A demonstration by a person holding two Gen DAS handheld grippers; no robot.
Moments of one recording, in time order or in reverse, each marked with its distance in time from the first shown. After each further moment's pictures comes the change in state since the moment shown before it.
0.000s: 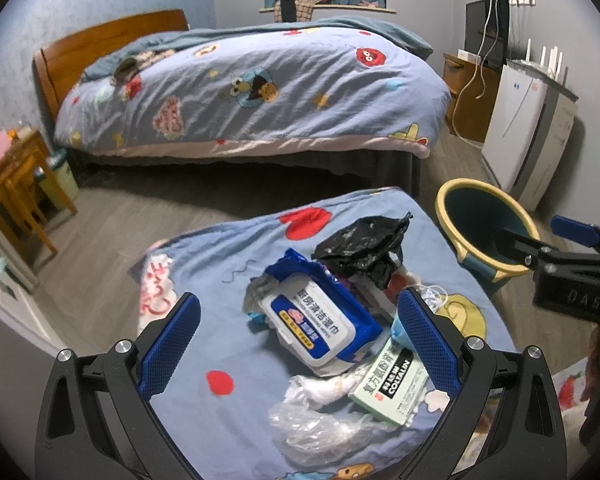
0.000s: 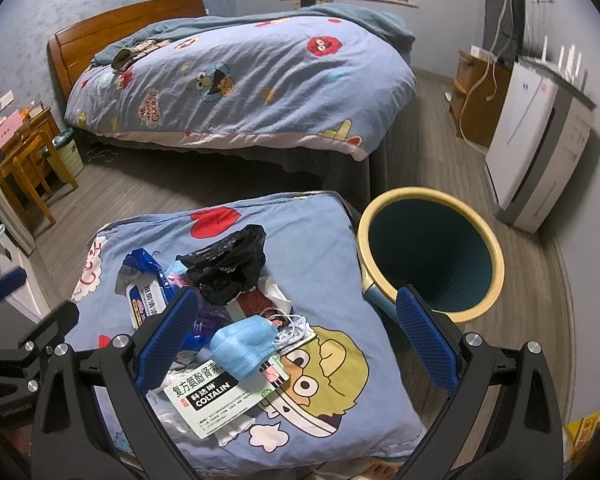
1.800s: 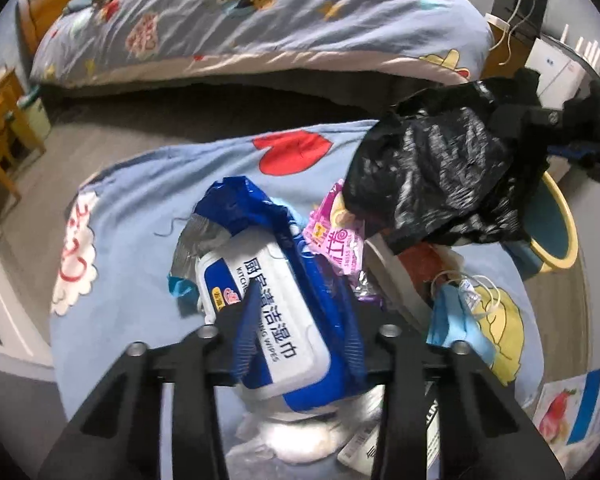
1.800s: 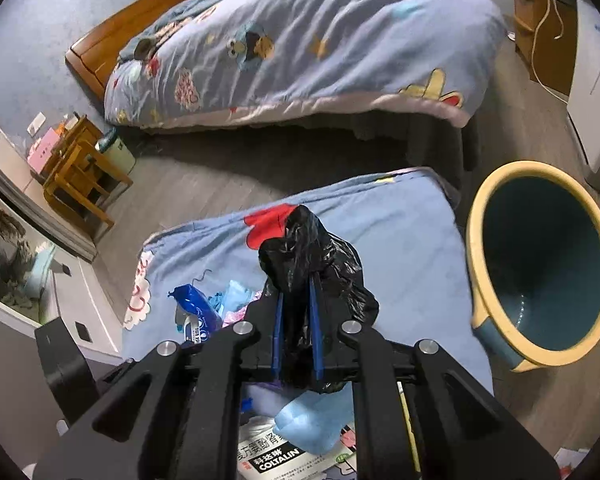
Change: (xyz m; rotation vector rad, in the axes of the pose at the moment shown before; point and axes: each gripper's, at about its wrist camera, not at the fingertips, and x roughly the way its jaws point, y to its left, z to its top) left arm 0.131 -0.011 -0.013 -0.074 0.205 -0.041; right arm 0.105 0.011 0.056 0.093 0.177 0.298
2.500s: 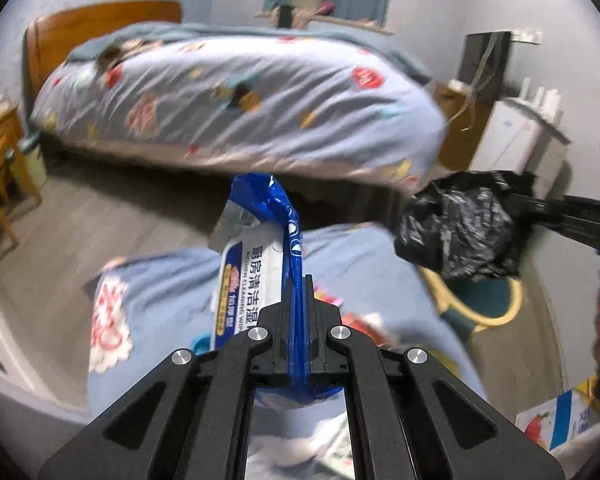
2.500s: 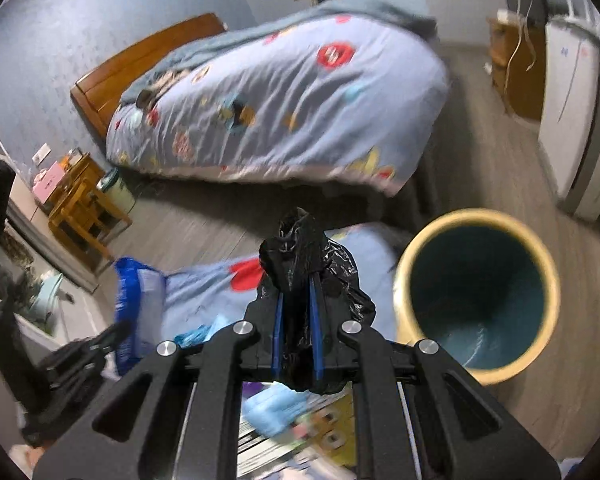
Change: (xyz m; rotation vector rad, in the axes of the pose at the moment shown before) left arm -0.109 -0.003 0.042 0.020 -0.269 -0.108; right arm -0.103 -0.042 0.015 -0.002 -0.178 -0.031
